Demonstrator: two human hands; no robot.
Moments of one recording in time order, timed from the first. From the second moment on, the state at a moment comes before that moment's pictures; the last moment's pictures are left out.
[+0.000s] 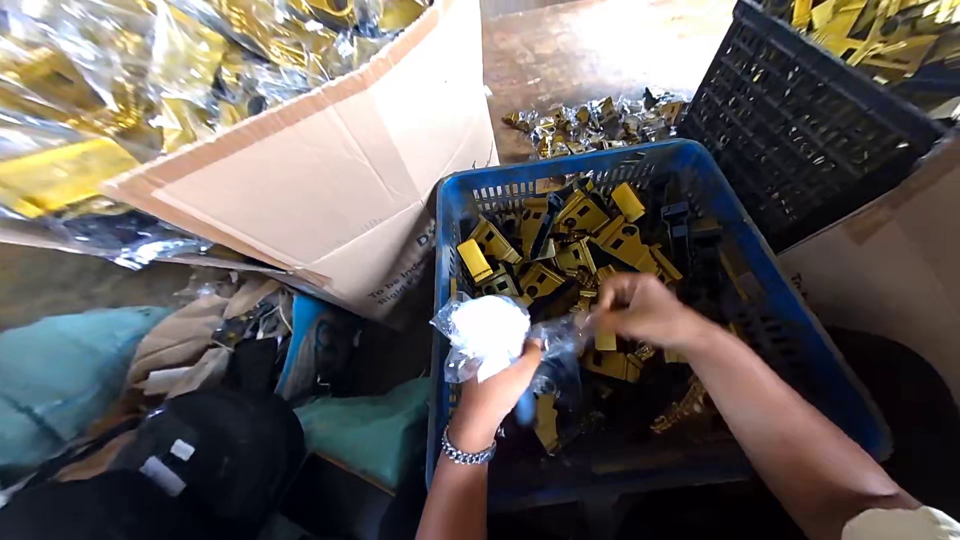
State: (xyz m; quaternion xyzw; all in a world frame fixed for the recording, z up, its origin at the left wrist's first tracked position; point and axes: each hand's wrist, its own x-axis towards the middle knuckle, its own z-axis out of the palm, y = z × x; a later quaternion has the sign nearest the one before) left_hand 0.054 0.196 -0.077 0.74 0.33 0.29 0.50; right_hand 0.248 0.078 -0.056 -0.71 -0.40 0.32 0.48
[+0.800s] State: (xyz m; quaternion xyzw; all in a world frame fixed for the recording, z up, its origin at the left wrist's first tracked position) left_hand 0.069 0.192 -0.089 0.65 0.32 0.40 0.55; right_hand 0.228 0.071 -0.051 -0.69 -0.50 0.28 0.44
